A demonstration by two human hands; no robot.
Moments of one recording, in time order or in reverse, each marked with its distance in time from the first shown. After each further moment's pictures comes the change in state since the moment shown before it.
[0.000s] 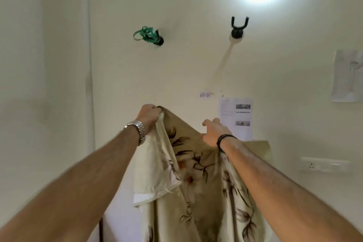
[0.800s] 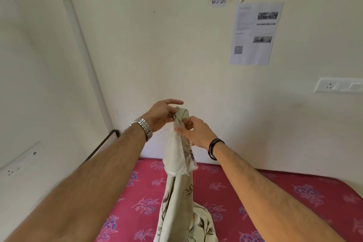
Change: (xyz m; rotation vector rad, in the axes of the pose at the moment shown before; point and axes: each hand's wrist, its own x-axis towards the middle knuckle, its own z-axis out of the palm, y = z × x) left_hand -0.106 -0.210 0.055 -0.301 -0.519 -0.430; right_hand -0.133 -0.002 0.215 0.727 -0.387 0.107
